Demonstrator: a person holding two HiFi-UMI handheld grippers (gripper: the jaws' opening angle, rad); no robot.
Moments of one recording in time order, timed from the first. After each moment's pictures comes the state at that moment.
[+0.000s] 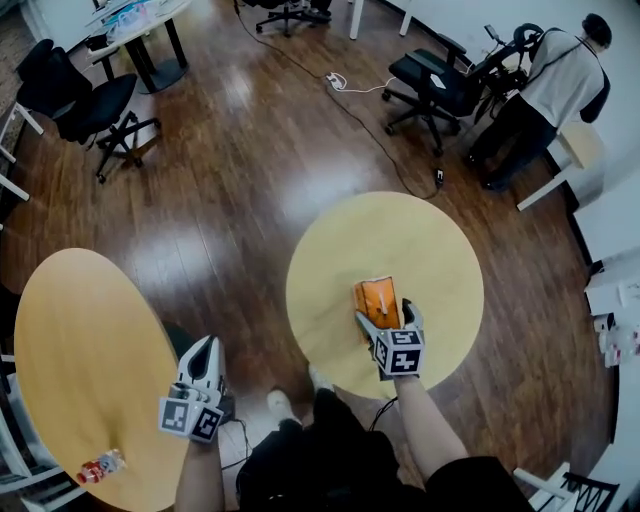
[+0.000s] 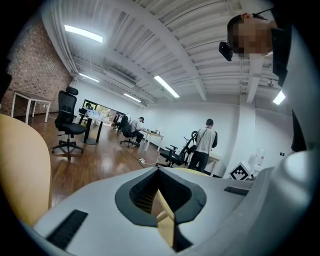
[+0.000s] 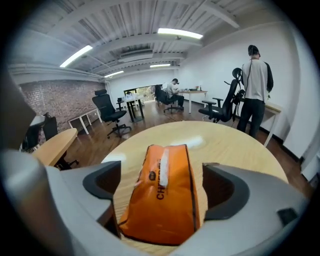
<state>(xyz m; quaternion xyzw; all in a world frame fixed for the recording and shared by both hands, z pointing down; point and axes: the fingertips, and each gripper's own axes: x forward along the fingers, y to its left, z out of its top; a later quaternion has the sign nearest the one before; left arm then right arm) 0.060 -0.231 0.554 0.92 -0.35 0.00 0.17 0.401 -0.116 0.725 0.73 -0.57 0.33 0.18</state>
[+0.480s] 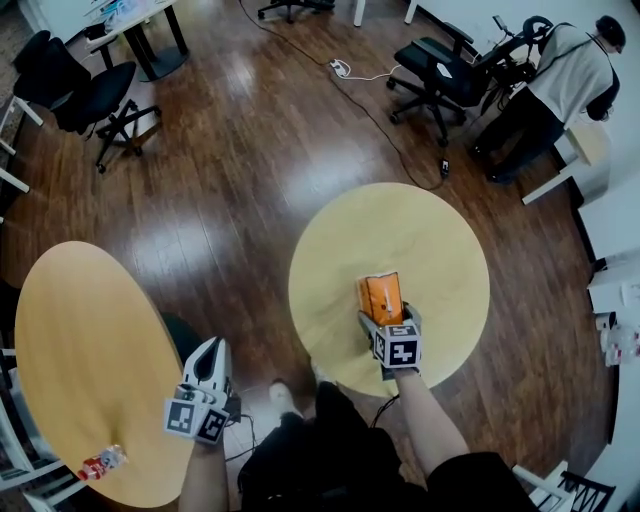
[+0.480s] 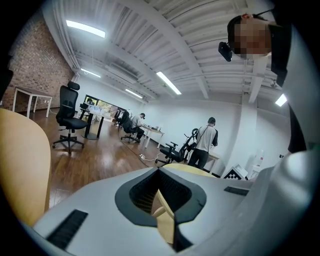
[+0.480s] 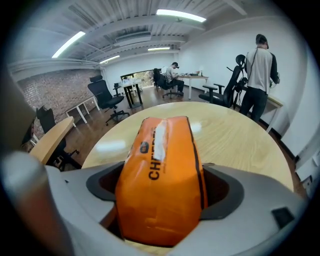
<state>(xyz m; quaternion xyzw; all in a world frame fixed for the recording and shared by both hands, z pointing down) 0.064 -0.221 0.569 0.92 -0.35 0.02 0.19 0.398 -0.098 0.772 0.70 -0.54 0.40 0.24</state>
